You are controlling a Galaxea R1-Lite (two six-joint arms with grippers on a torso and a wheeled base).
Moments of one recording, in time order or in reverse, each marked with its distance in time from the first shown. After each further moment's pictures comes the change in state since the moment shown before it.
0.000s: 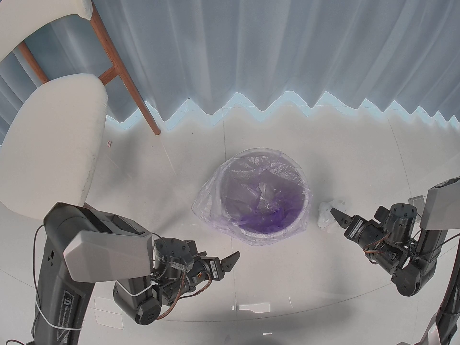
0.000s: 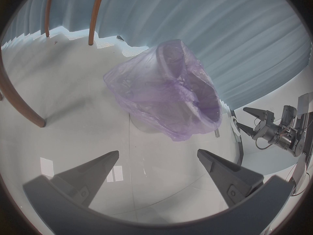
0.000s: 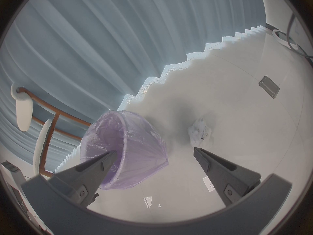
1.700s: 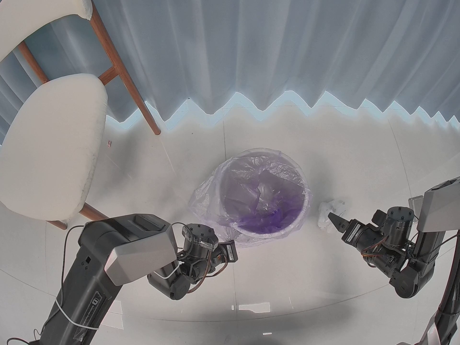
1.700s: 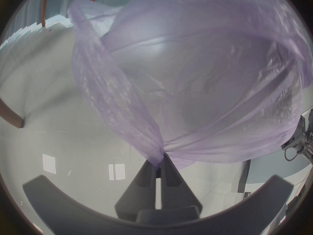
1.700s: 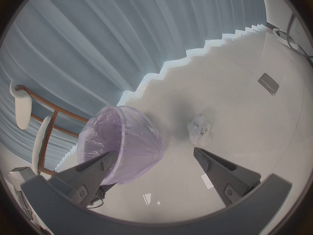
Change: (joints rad) left arm 0.040 0.224 -0.520 0.336 0.002 -0.003; right arm 0.012 0.020 0.008 0.000 -0.002 0.003
